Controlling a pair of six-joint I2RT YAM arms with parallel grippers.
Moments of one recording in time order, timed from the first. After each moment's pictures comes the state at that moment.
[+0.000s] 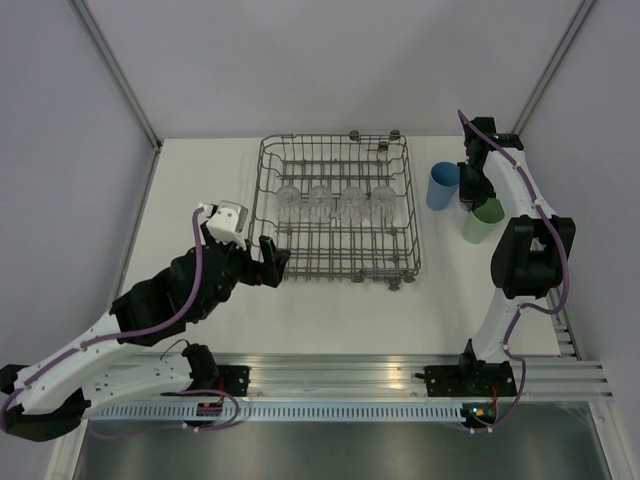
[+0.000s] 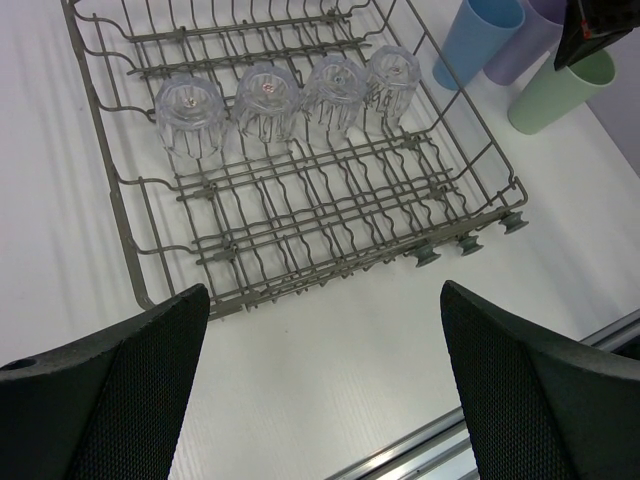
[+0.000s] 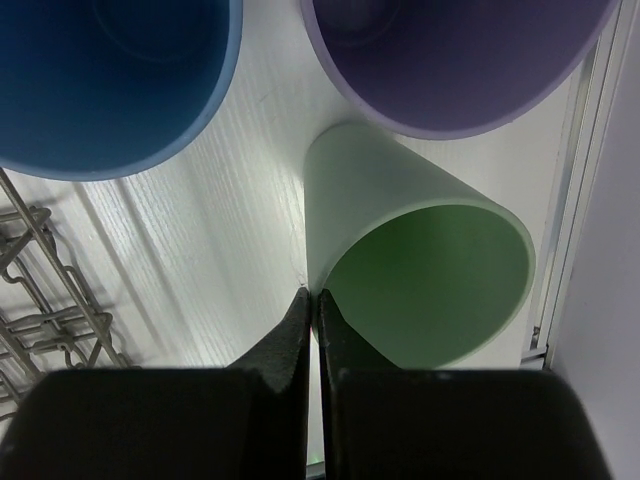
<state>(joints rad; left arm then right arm) -1.05 0.73 1.03 -0.64 -0.56 -0.41 -0.02 1.92 1.75 -1.09 0.22 0.10</state>
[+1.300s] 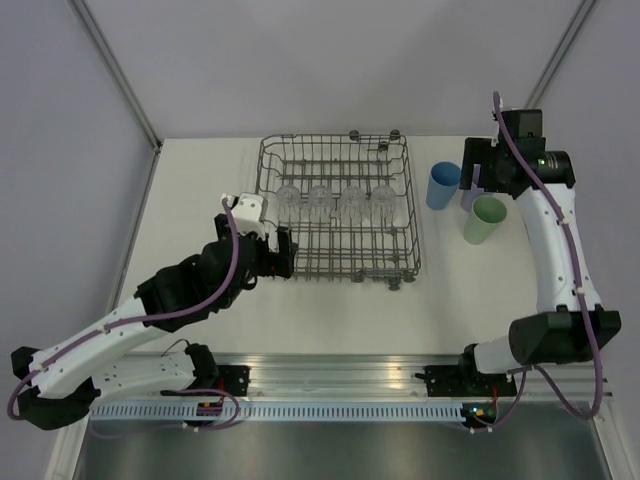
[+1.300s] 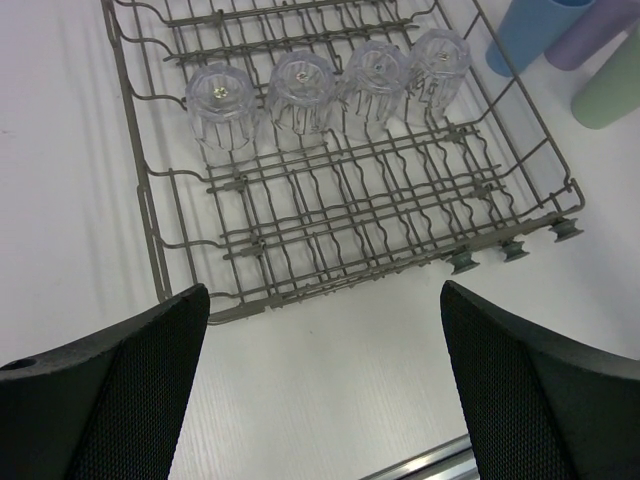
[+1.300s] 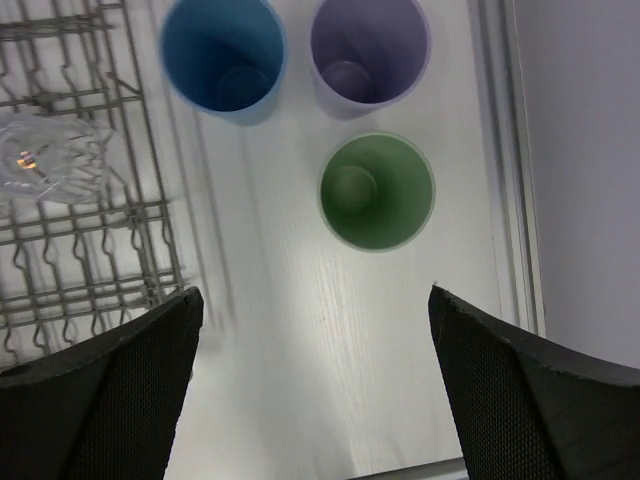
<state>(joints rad) -1.05 0.84 1.06 -0.65 -0.61 -0.41 -0.02 1.52 1.70 -1.06 0.17 0.08</state>
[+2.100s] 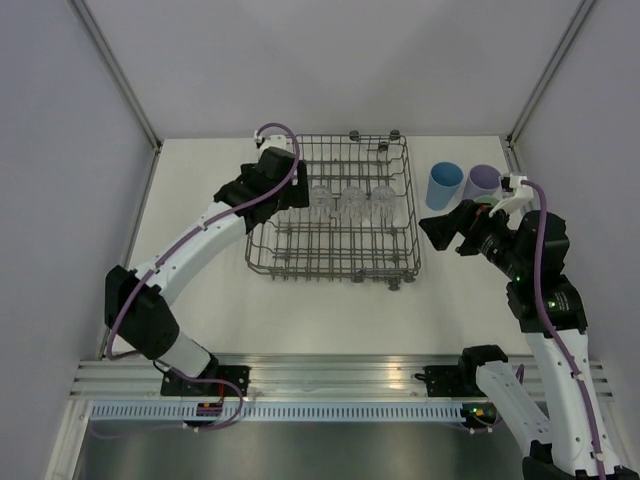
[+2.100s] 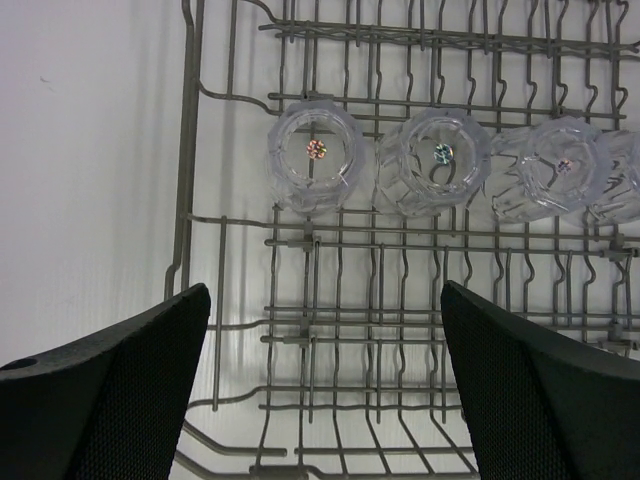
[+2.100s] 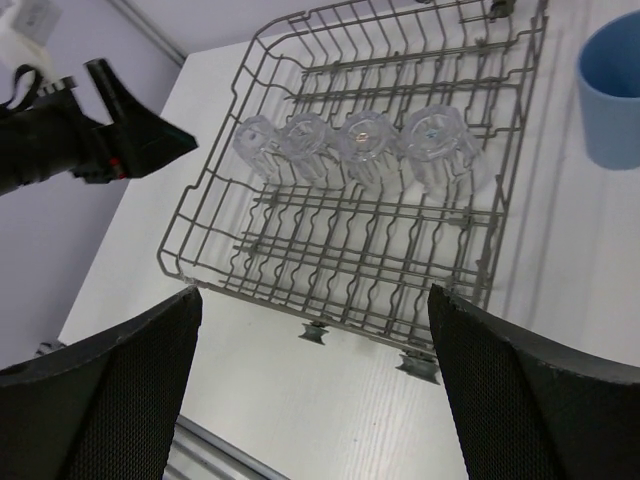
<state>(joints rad) -0.62 1.51 1.39 -0.60 -0.48 -0.46 0.10 0.69 1.01 -0.56 -0.35 0.42</state>
